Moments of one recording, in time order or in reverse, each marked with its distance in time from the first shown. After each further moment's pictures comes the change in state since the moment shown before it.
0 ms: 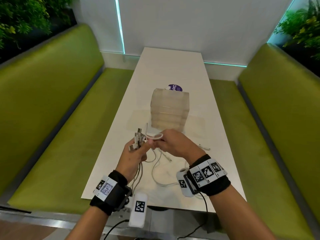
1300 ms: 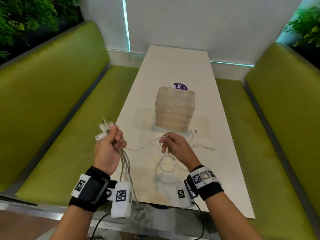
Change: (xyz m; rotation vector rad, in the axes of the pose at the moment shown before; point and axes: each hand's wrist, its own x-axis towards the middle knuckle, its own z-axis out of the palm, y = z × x) left_hand 0.003 0.030 -0.048 -0.411 0.246 0.042; right_hand 0.000 0.038 0.054 0.742 0.277 0.124
